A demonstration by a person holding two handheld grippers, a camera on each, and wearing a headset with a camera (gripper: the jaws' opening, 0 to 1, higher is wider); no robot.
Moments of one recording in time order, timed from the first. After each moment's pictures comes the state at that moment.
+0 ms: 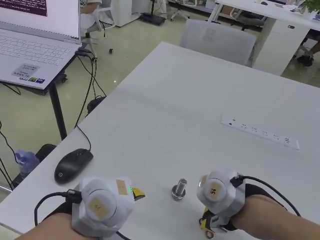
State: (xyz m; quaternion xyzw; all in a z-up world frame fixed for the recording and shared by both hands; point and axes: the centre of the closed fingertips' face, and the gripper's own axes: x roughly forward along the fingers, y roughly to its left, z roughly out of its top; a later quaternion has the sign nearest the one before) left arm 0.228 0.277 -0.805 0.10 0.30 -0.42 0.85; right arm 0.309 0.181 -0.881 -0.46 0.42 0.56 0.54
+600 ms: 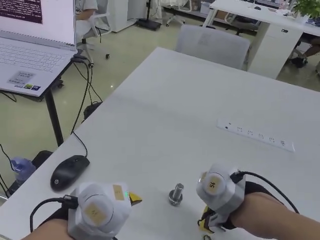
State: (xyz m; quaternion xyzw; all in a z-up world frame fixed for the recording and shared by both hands) left arm 0.229 0.278 -0.804 0.11 0.30 -0.42 0.85; right arm 0.313 0.183 -0.855 -0.43 0.45 0.55 0.55
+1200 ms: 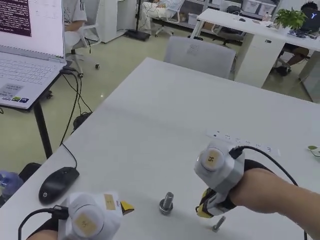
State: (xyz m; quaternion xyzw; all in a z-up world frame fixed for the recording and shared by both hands) left arm 0.229 0.275 -0.797 0.12 0.30 -0.43 0.84; right arm 0.338 0.186 -0.797 -0.43 0.45 0.54 0.57
